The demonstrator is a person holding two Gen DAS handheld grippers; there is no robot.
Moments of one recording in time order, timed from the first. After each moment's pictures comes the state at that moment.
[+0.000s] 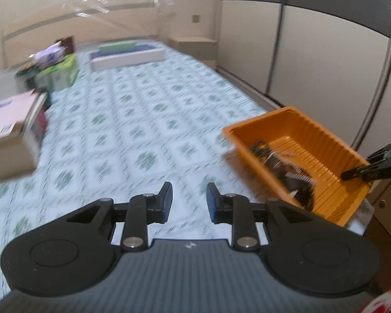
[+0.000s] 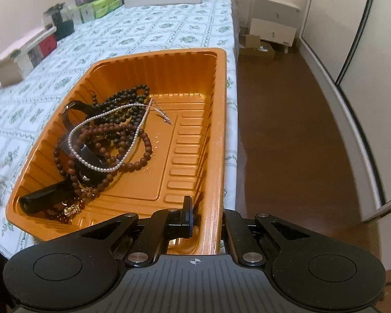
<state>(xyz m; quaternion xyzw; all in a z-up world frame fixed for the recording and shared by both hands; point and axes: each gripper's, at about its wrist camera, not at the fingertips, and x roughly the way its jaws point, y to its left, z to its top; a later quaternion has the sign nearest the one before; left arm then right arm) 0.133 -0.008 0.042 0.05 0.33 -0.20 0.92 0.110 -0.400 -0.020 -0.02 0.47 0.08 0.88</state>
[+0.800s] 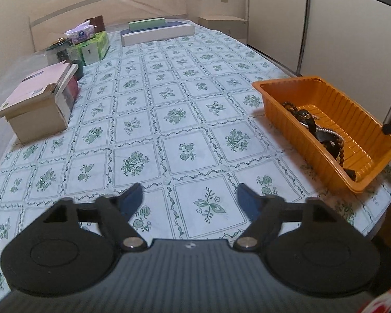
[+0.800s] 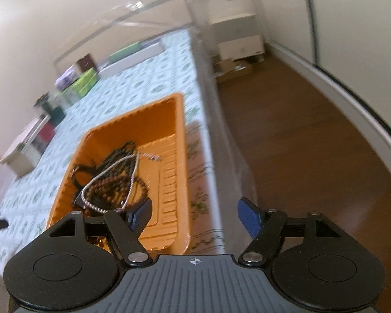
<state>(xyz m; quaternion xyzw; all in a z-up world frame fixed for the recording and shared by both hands) 0.095 -0.004 0.009 0.07 0.36 -0.13 0.92 0.059 -0.460 0.001 0.17 0.37 0.04 0.91</state>
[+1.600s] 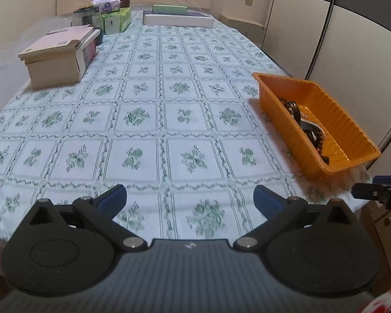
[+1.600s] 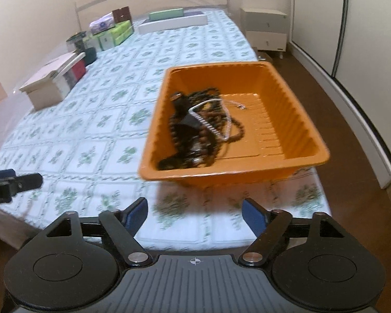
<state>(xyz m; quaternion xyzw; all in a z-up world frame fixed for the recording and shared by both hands) 0.027 0.008 0.004 -0.02 0.39 -0.10 0.91 -0.010 -0.280 0.013 0.06 0.43 0.06 0.90</state>
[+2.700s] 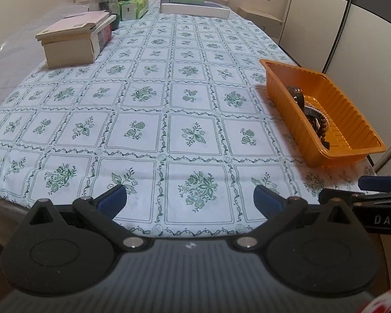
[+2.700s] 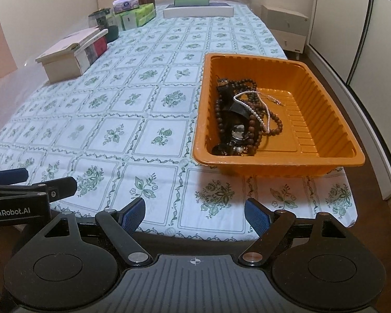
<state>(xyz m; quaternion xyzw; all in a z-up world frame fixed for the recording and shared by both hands) 0.005 -0.009 -0.003 -0.03 0.41 -0.06 0.91 -0.011 -0.225 0.007 0.01 0.44 0.08 0.89</state>
